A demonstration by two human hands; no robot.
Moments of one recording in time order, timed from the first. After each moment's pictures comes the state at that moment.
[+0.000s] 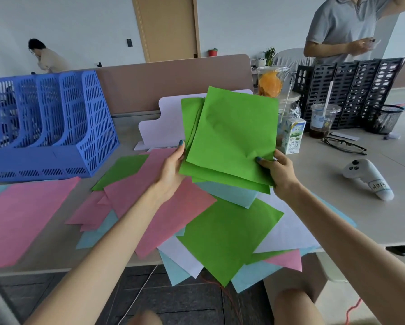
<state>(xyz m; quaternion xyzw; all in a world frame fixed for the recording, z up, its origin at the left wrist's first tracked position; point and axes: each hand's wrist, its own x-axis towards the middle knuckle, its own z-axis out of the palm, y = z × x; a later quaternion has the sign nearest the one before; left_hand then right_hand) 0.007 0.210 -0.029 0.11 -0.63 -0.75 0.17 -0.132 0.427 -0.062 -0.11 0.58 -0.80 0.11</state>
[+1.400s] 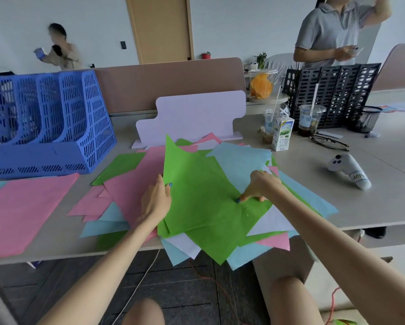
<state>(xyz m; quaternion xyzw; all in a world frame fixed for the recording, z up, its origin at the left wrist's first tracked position) 0.062 0.199 -0.100 0.29 -0.92 -0.15 0.22 -0.073 0.430 -0.046 -0.21 0.97 -0.08 0.12</state>
